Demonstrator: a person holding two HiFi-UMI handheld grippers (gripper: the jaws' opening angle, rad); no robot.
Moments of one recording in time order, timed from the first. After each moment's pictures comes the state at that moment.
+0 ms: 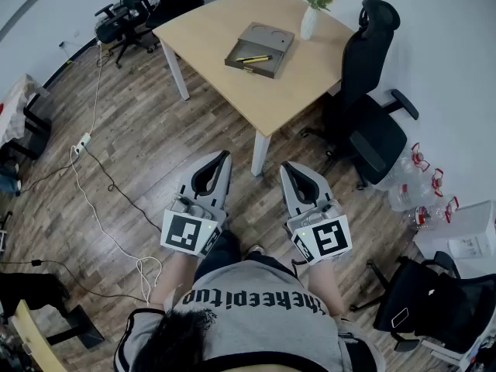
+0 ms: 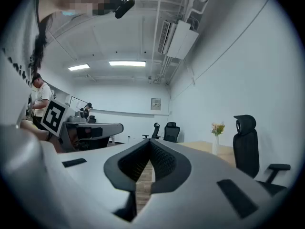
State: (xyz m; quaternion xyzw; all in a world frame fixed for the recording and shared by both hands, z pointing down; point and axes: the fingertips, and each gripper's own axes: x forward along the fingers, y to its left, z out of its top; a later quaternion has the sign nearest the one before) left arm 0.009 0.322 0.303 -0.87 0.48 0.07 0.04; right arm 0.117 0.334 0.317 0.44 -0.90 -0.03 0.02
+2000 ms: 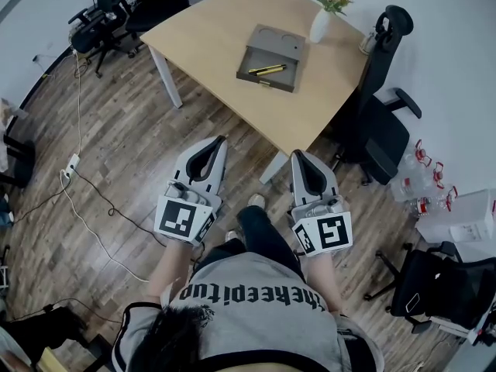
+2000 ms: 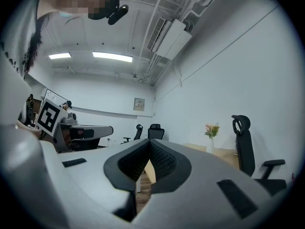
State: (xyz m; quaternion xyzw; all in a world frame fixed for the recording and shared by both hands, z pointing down) left arm -0.125 0.150 0.316 -0.90 0.43 0.07 0.03; right arm 0.011 0.181 0.322 0.55 -0.84 -0.03 0.00
